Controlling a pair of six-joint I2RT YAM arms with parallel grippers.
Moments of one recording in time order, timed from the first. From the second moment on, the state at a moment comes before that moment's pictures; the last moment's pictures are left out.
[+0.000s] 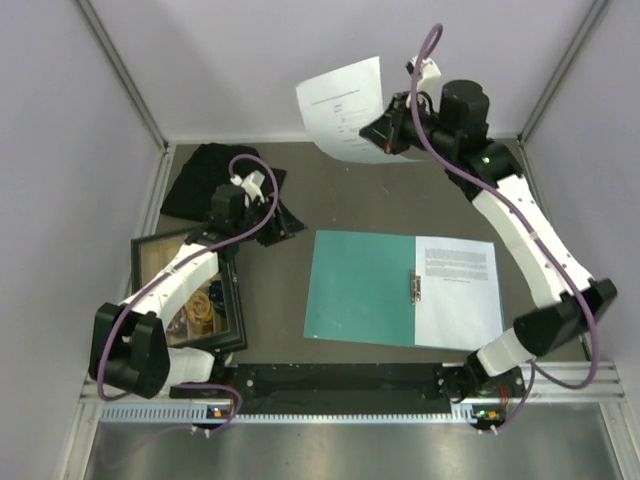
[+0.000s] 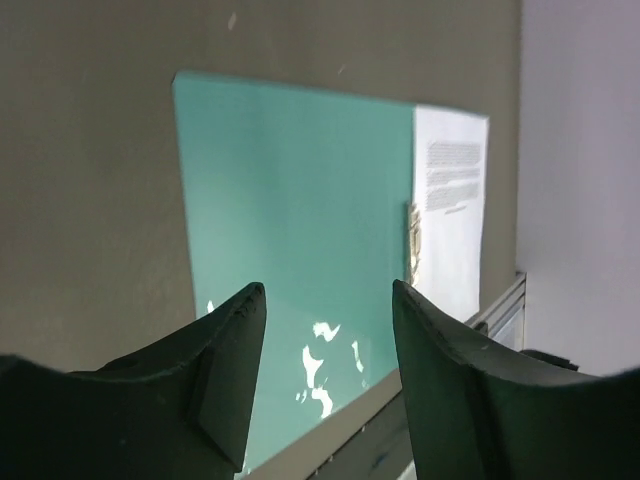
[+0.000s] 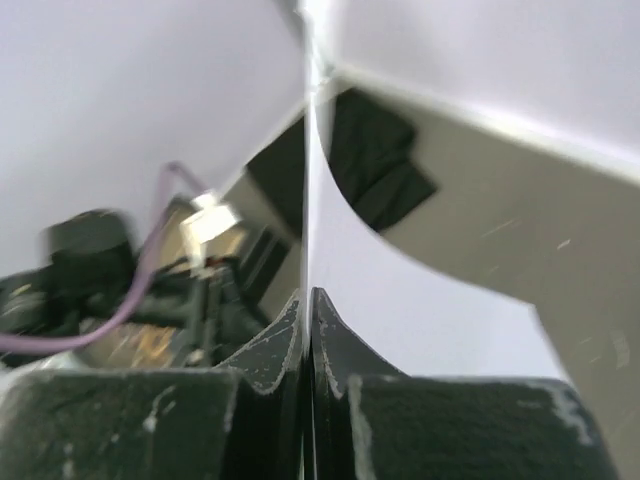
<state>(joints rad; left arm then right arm) -0.29 1.30 0.88 -0.11 0.48 -0.72 0.44 1.56 1.79 -0.41 -0.38 0.31</state>
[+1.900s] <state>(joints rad) -0.40 1.25 0.40 -0.07 0.53 -0.81 0.30 1.38 0.86 -0.07 -0.43 0.36</state>
